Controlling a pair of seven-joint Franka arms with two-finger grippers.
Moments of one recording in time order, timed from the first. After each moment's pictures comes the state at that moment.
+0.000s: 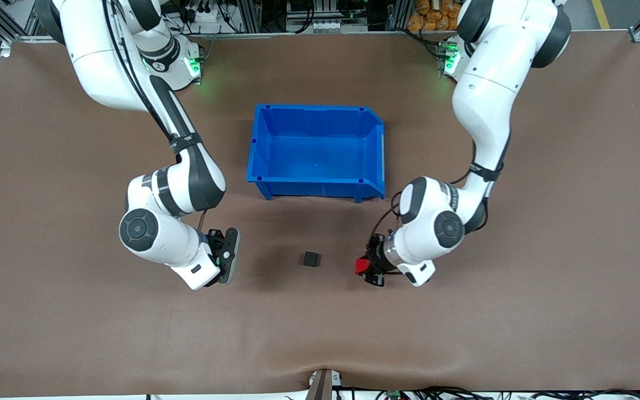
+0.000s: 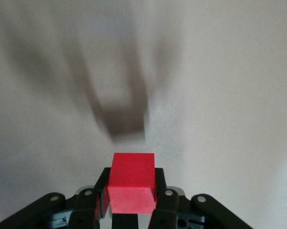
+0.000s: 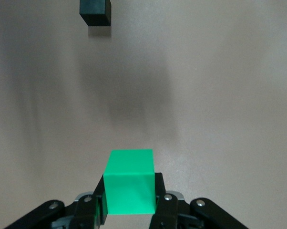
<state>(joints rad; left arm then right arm) -0.45 0.94 -0.07 -1.26 -0.39 2.39 -1.67 0.37 0.76 -0.05 -1.29 0.18 2.08 -1.18</state>
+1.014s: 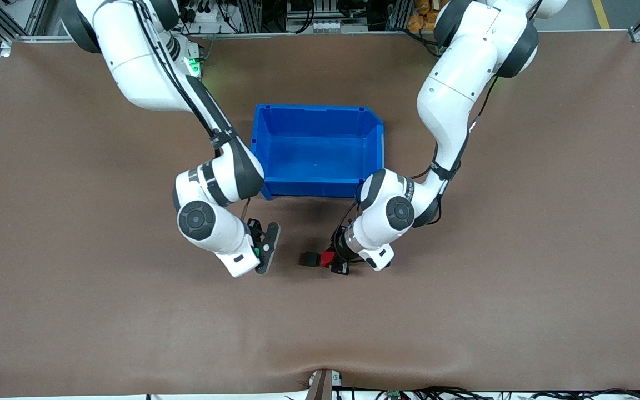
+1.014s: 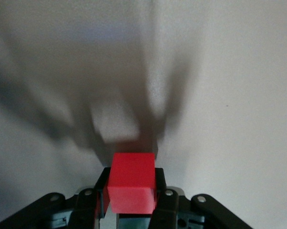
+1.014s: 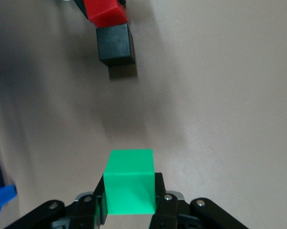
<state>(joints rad) -0.56 1.02 -0.07 -1.21 -0.42 2.51 -1.82 0.49 0.83 -0.05 -1.30 0.18 2.14 -0.92</state>
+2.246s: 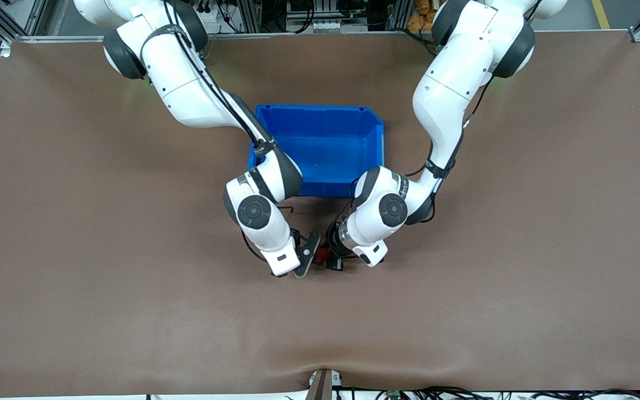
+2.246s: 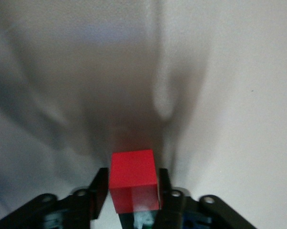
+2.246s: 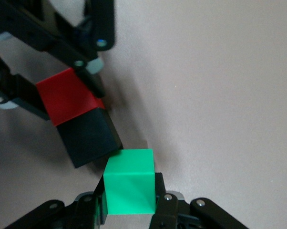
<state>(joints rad) -0.57 1.03 -0.08 -1.21 -0.42 2.51 -1.84 0.60 1.03 -0.05 -1.13 0.09 2.32 -0.70</state>
